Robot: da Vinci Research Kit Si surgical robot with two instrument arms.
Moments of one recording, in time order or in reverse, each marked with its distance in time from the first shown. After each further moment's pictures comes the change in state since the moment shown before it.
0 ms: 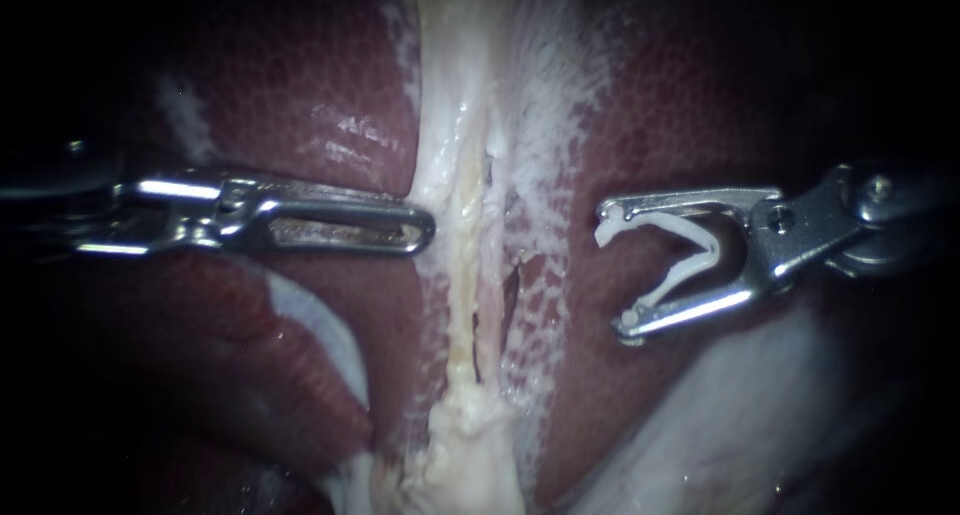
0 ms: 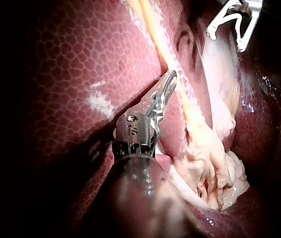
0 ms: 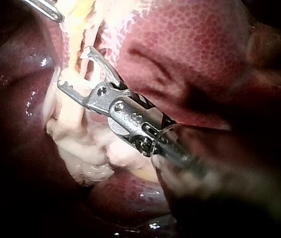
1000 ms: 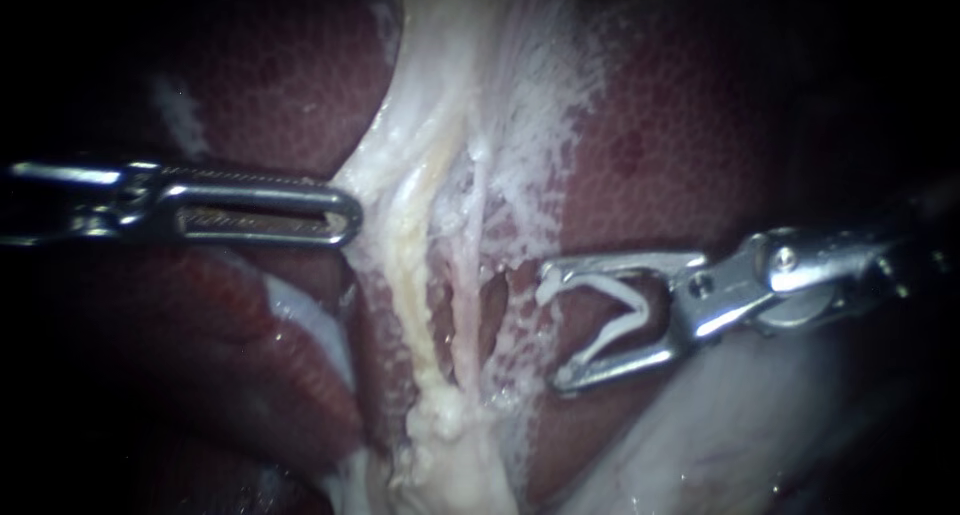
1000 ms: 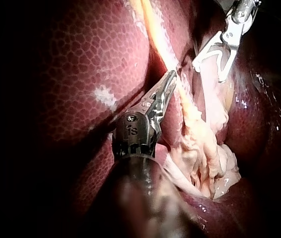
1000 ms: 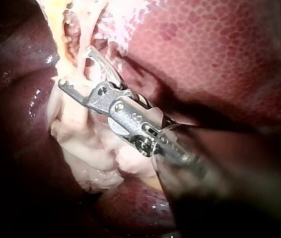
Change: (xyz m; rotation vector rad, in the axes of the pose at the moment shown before) right arm -0.007 -0.002 0.010 0.066 -0.009 0.001; left arm -0.003 -0.004 -0.007 -0.007 -0.034 -0.006
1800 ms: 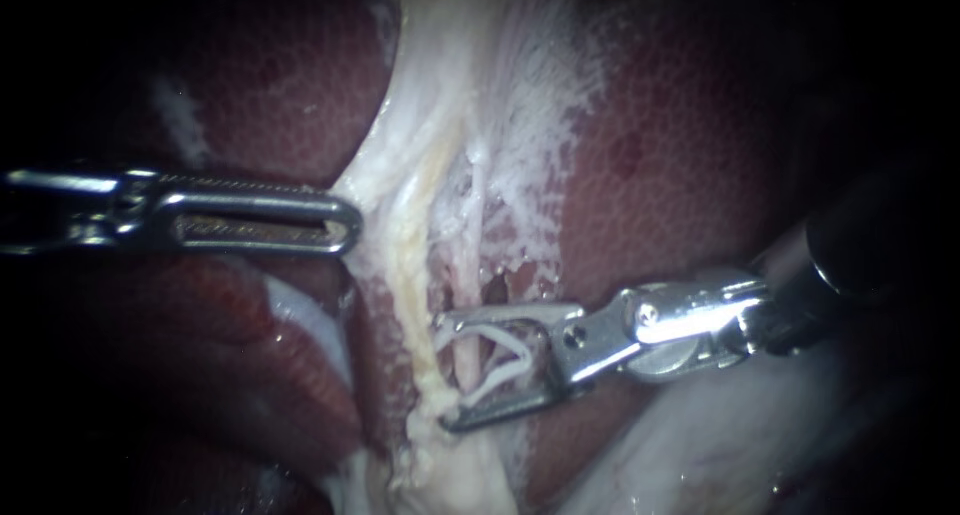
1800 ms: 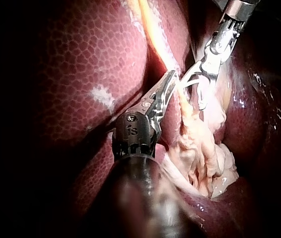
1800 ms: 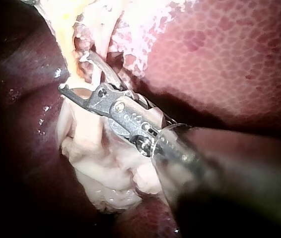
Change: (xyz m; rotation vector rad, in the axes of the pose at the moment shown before) right arm -0.003 0.001 0.008 -0.001 -0.012 0.016; left arm 0.000 -0.001 0.000 -0.005 -0.001 0.000
